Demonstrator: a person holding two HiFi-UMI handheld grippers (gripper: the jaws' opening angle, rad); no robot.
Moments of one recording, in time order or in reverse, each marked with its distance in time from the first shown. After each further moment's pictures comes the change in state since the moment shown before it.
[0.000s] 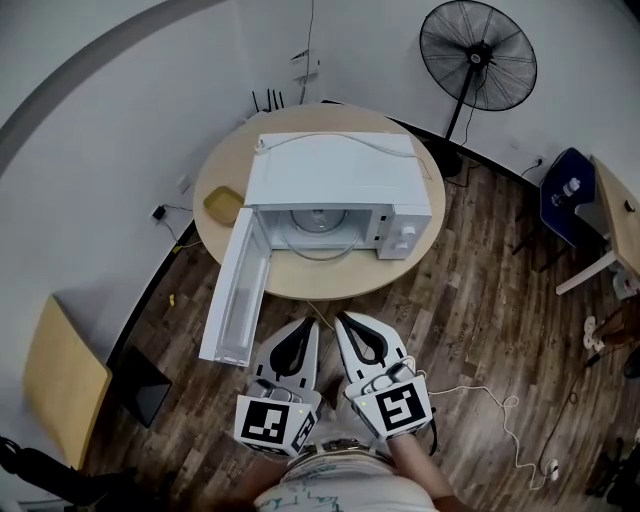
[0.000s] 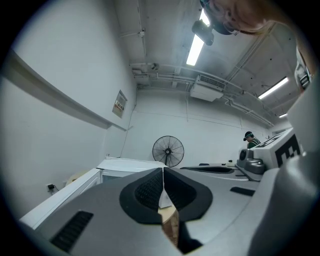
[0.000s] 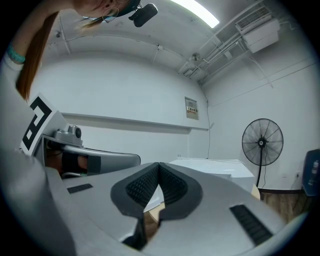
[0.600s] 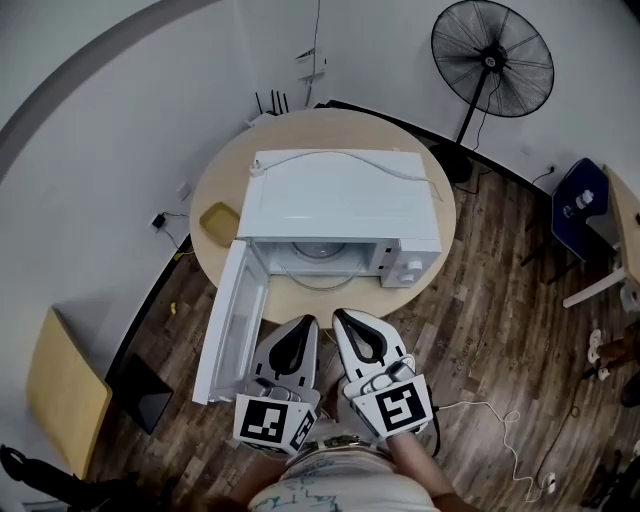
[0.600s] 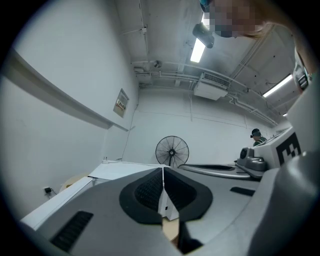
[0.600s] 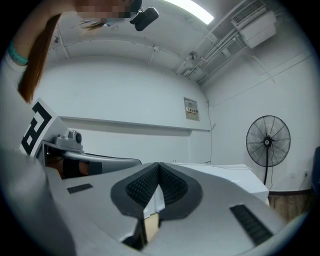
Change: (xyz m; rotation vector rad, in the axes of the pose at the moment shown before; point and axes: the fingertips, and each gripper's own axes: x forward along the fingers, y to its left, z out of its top) left arm 0.090 0.039 0.011 0.002 -0.014 0.033; right arm 0.074 -0.066 0.006 0.021 -0.041 0.027
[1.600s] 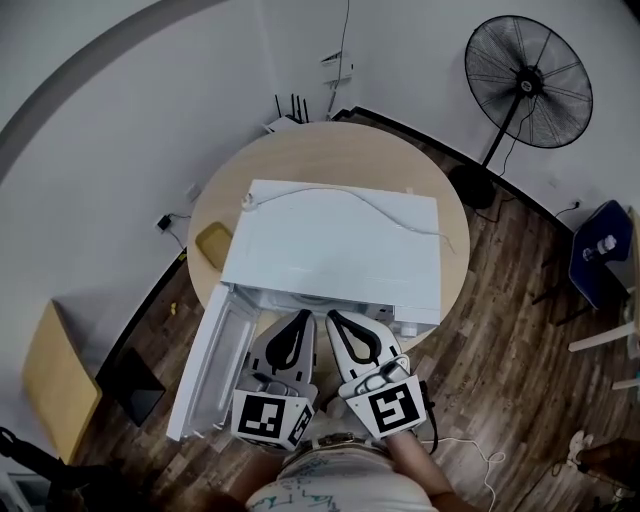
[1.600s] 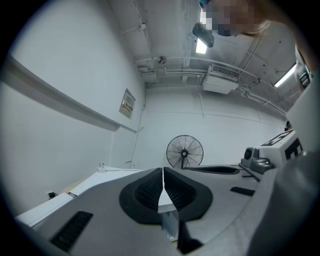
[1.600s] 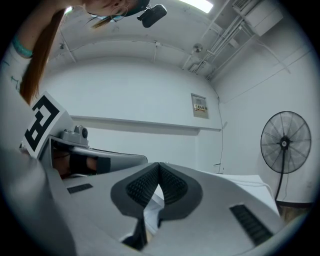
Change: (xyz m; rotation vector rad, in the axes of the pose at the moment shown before) left arm 0.131 0.029 0.011 0.018 -0.012 0.124; right arm 0.083 -0.098 -0.003 -0.028 -0.004 0.145
